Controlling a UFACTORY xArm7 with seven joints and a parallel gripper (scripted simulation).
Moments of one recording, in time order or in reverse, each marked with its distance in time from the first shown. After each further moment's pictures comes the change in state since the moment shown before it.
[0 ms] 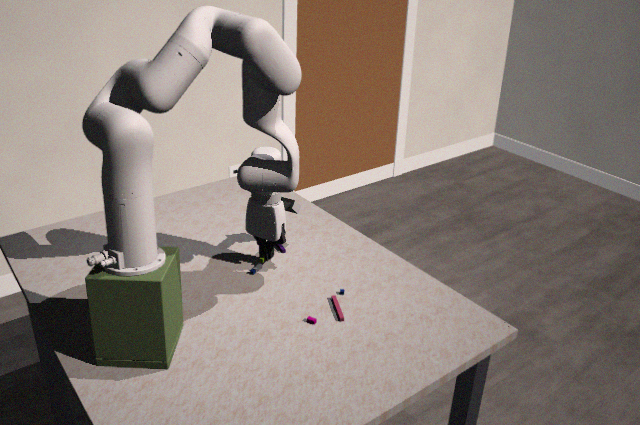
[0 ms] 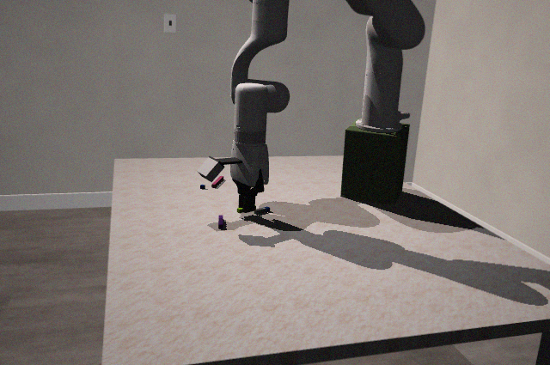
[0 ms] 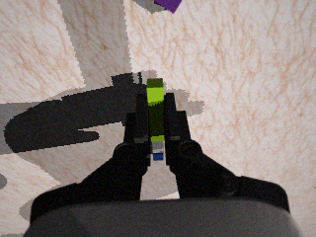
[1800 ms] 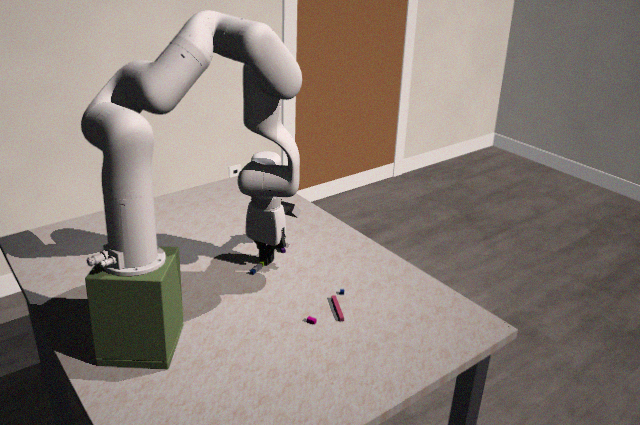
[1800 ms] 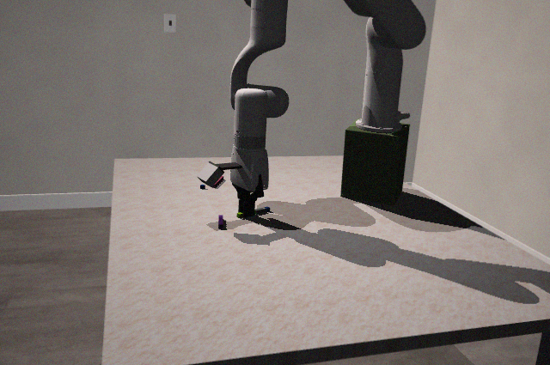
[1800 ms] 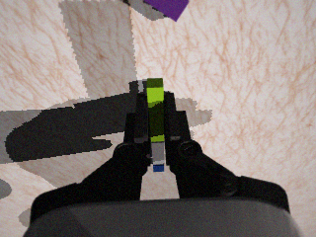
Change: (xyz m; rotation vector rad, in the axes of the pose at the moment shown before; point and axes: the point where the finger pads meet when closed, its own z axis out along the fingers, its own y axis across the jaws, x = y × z) arm 0.000 0.000 0.012 0.000 0.000 0.000
